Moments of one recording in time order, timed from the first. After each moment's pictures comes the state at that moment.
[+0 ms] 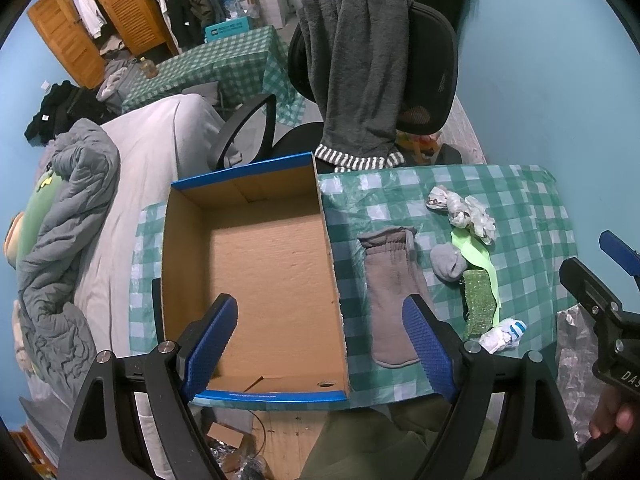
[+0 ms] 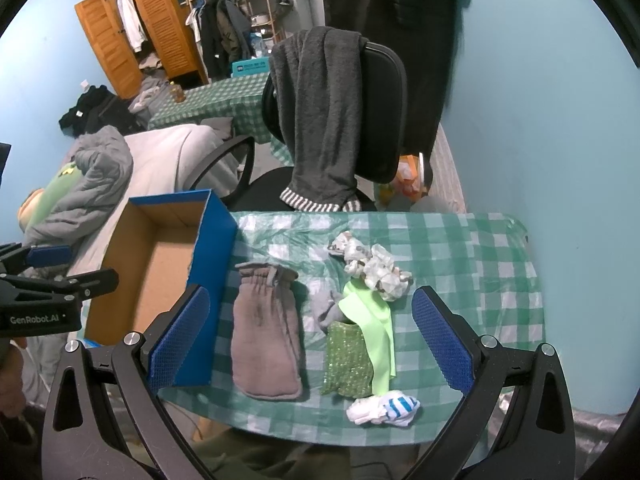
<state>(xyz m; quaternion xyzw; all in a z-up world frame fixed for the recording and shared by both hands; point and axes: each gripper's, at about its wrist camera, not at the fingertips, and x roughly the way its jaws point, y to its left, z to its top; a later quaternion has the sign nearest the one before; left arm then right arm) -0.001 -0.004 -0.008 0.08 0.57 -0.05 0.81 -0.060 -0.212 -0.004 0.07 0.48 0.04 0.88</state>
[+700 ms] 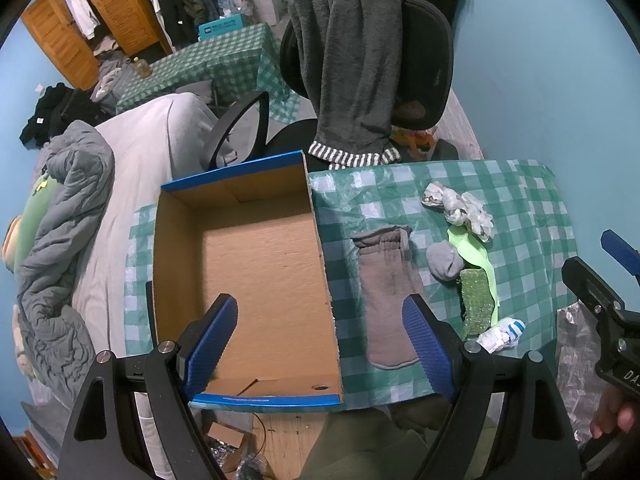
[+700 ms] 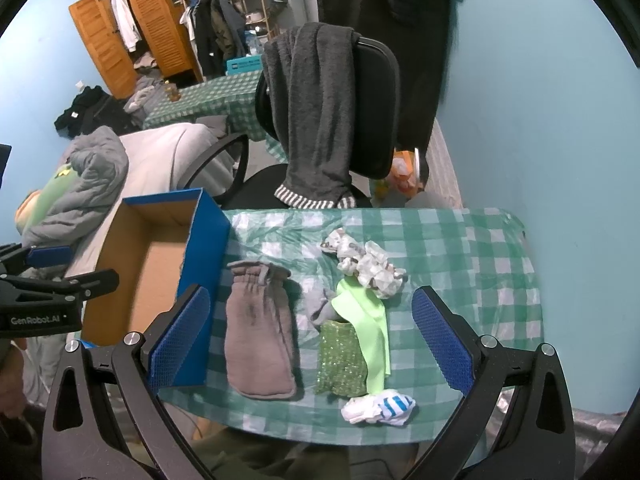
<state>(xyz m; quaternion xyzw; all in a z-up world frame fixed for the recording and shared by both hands) -0.007 -0.016 -0.023 0.08 0.58 -0.06 0.81 -0.060 -0.215 -0.008 0.07 0.48 0.03 0.87</state>
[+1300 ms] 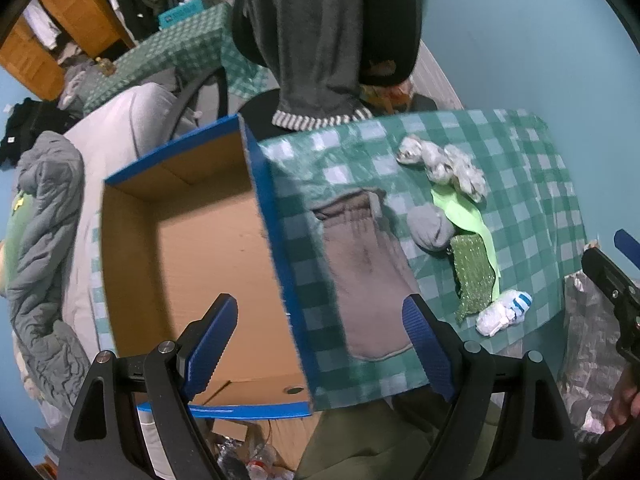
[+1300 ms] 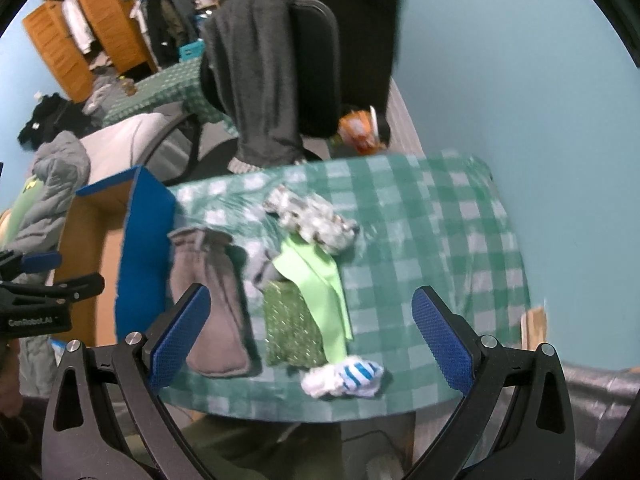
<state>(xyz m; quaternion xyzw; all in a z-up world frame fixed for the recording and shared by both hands) 0.004 -0.059 -0.078 0.12 0.63 -0.10 0.76 -0.081 -0.273 -0.054 0.11 0.54 -0.04 0.84</state>
